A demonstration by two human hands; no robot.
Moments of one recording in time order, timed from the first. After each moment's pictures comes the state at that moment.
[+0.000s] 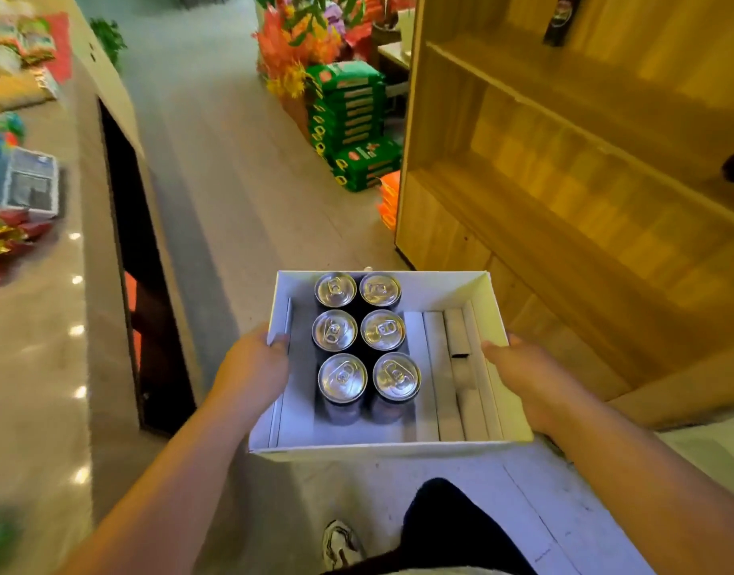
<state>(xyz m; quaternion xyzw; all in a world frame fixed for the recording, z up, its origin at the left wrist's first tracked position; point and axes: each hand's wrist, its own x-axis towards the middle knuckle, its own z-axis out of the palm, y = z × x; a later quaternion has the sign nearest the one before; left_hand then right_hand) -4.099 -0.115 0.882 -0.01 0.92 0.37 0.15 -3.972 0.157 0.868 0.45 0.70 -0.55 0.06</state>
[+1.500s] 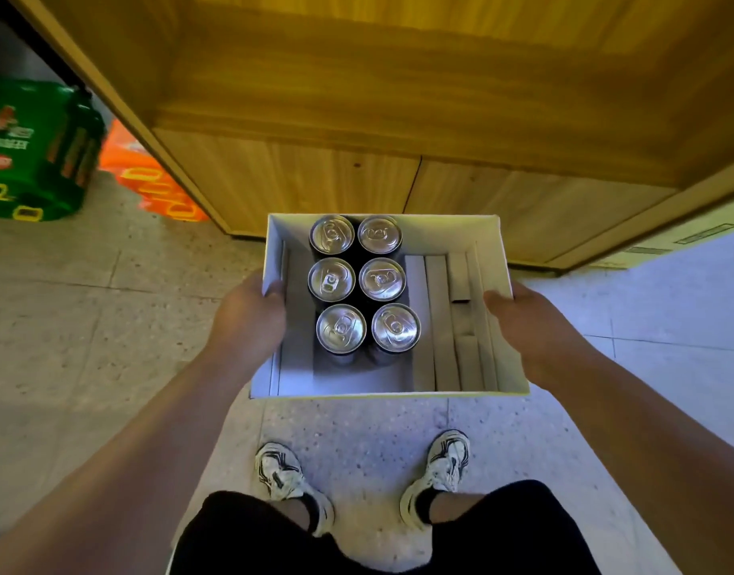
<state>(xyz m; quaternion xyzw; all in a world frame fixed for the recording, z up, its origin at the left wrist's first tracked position) -4.642 0.257 0.572 0.38 0.82 0.22 0.37 -4.347 0.295 0.599 0.77 0.37 -0.51 -0.14</state>
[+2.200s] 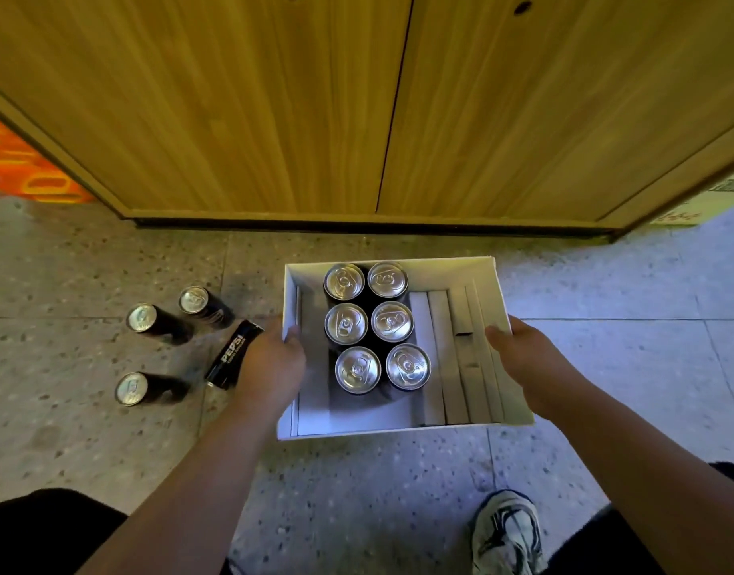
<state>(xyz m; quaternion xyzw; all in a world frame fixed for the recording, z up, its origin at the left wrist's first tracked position) -4.582 0.272 0.139 0.40 0.81 0.18 0.40 -4.286 0.290 0.183 0.78 0.33 -0.50 -0.15</state>
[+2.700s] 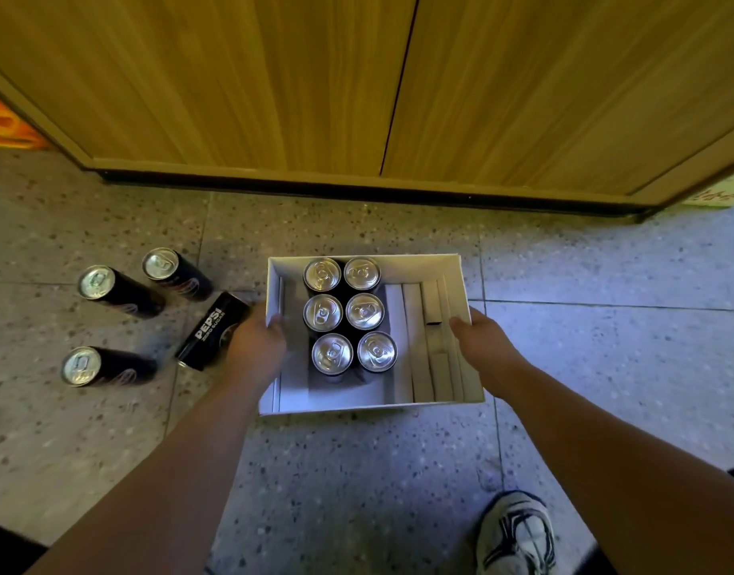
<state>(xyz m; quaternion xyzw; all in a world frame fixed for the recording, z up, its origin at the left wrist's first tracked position) -4.605 0.284 -0.005 0.38 0.81 0.17 0.42 -4.313 0.303 0.056 0.77 0.35 -0.52 -0.15</state>
